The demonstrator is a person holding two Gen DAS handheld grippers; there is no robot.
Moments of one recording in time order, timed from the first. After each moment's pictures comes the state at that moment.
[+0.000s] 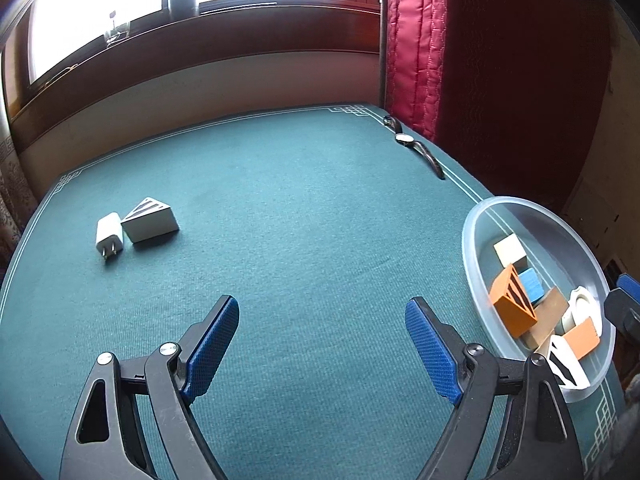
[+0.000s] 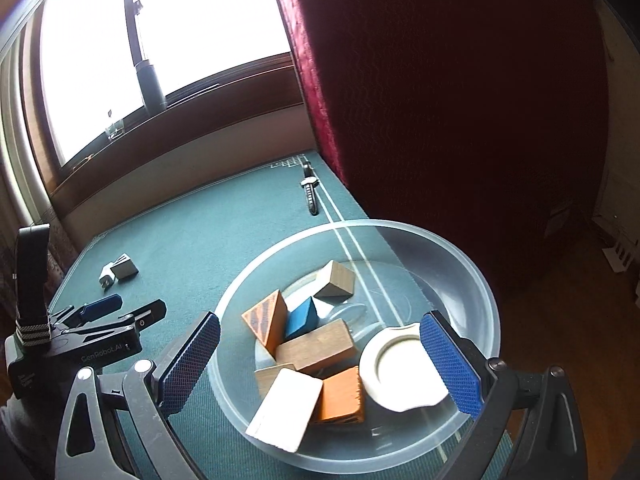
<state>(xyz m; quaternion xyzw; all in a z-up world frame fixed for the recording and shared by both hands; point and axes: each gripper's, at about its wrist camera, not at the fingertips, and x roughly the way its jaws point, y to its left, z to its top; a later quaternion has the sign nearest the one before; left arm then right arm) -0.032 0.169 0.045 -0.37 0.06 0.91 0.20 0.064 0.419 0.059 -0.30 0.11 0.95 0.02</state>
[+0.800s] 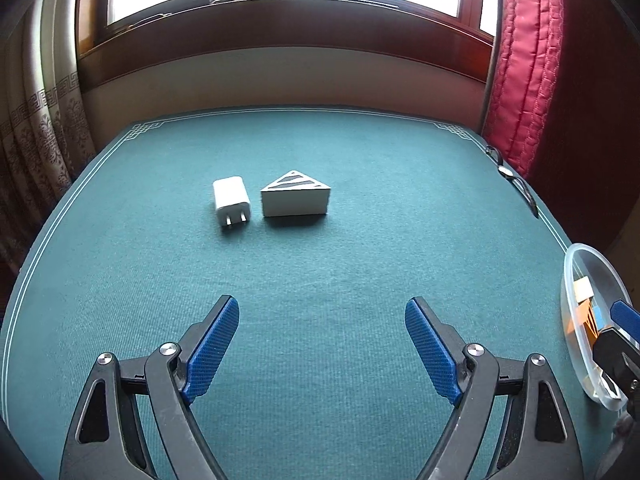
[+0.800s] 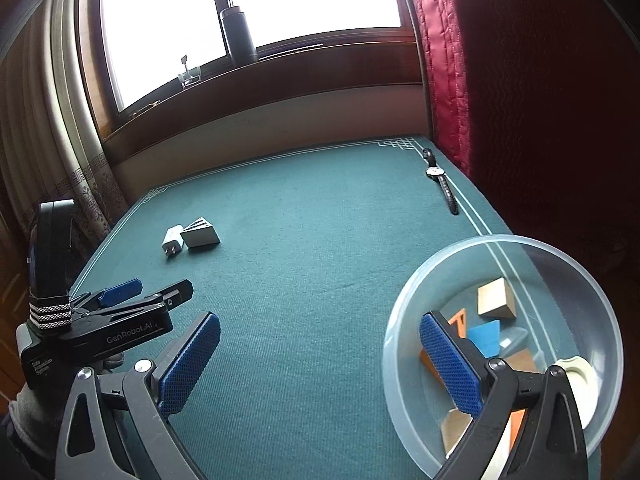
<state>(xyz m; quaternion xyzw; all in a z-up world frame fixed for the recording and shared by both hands) -0.064 0.060 0.043 -0.38 0.00 0.92 0.10 0.009 0.304 0.058 -0.34 0.06 0.94 -0.09</state>
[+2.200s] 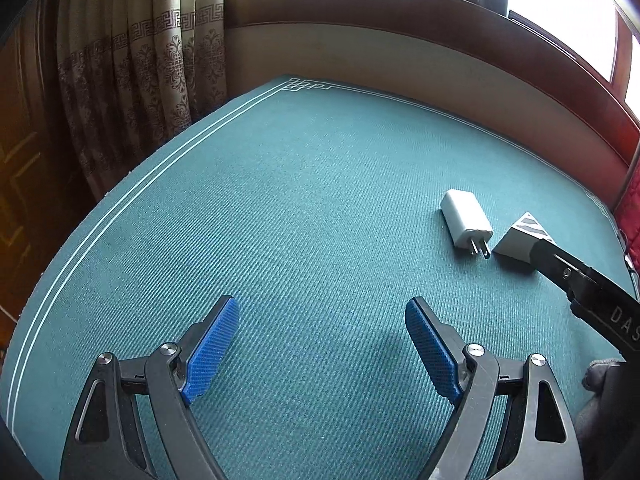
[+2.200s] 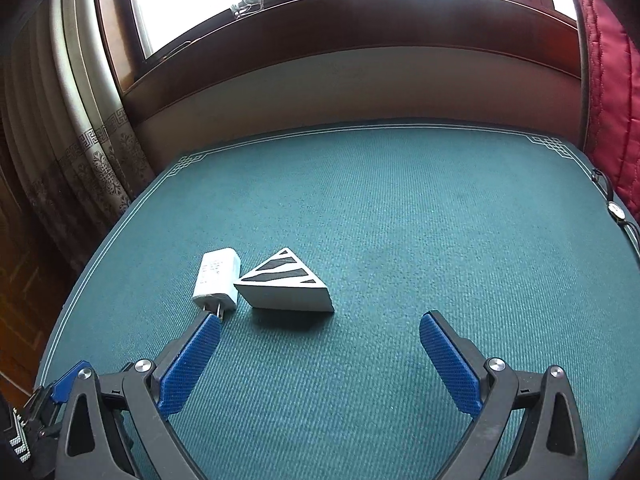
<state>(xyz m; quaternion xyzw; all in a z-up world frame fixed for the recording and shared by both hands) -0.090 -0.059 0.018 -0.40 -0.09 0.91 -0.11 -0.135 0.144 0.021 -0.38 0.03 0.91 -0.18</state>
